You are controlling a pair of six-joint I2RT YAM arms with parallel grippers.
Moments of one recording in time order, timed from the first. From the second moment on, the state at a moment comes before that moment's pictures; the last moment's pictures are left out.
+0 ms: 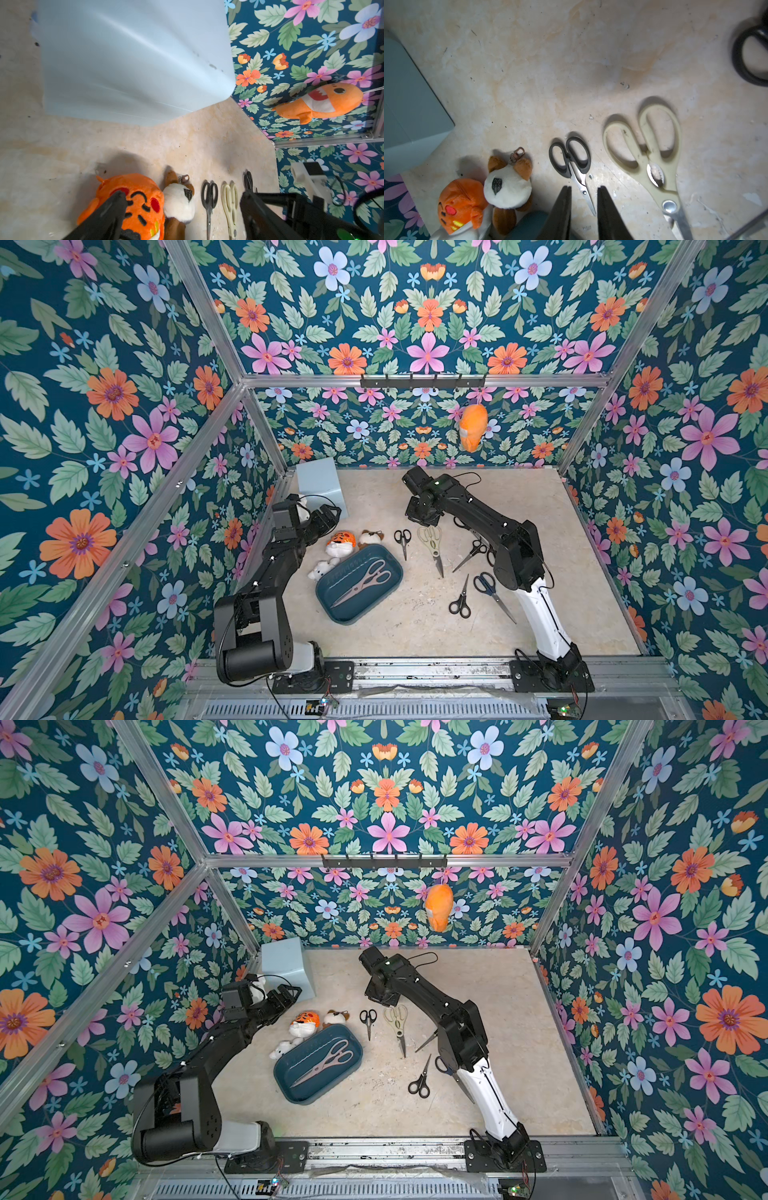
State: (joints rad) left arm 0.13 1.40 0.80 0.01 0.51 -0.62; right arm 0.72 2.39 2.31 -1.13 0.02 0.93
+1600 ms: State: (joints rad) left arm 0.10 1.43 0.77 0.03 0.55 -0.60; right arm 0.74 2.61 2.47 -1.14 0.01 0.72
